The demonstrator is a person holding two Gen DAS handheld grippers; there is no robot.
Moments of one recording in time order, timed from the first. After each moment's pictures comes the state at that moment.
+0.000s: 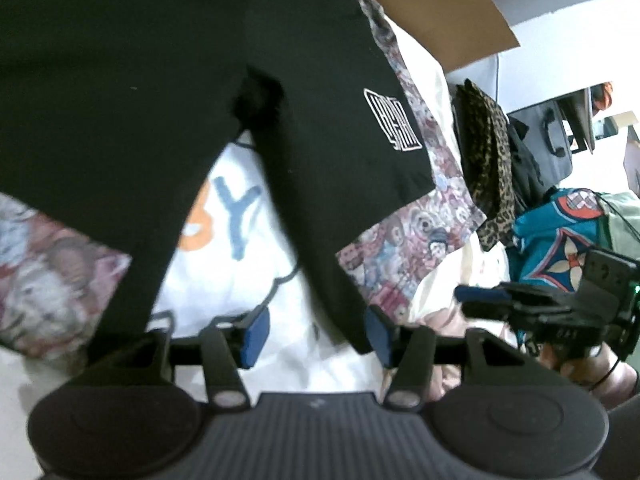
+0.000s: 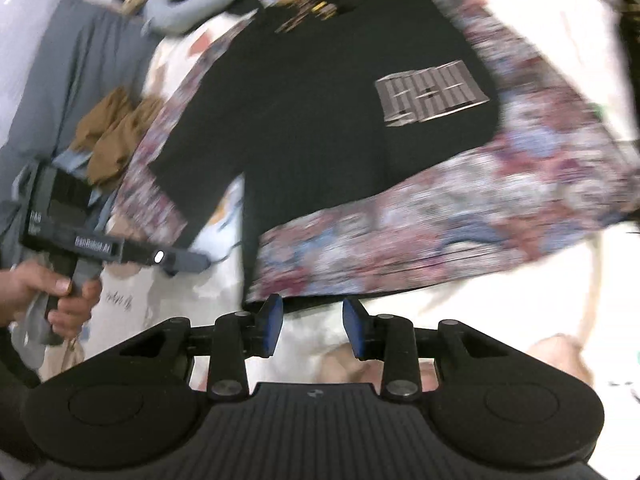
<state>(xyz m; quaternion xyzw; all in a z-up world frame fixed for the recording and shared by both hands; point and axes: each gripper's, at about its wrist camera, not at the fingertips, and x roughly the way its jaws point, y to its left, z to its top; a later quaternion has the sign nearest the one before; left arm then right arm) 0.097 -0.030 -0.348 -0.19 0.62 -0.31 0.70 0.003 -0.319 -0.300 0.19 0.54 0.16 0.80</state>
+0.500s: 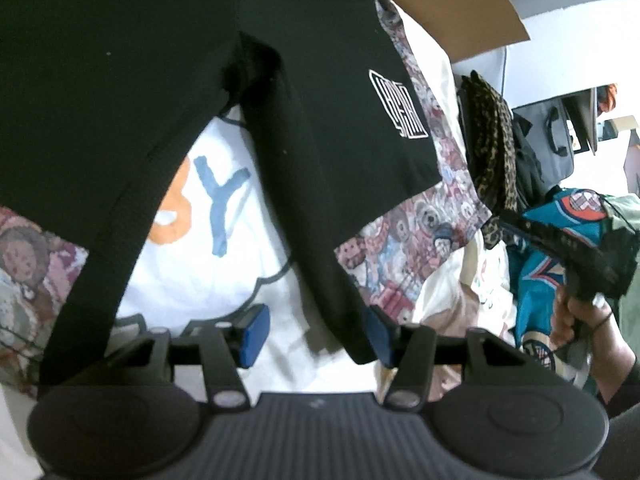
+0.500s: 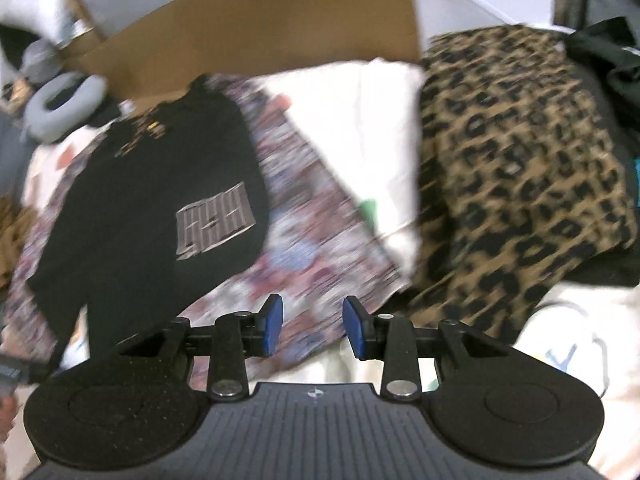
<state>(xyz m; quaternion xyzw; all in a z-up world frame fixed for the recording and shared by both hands) 0.100 -0.037 -0.366 -0.20 0.63 -0.31 0.68 0.022 -0.433 -0.288 0.17 0.46 -0.04 0.87</state>
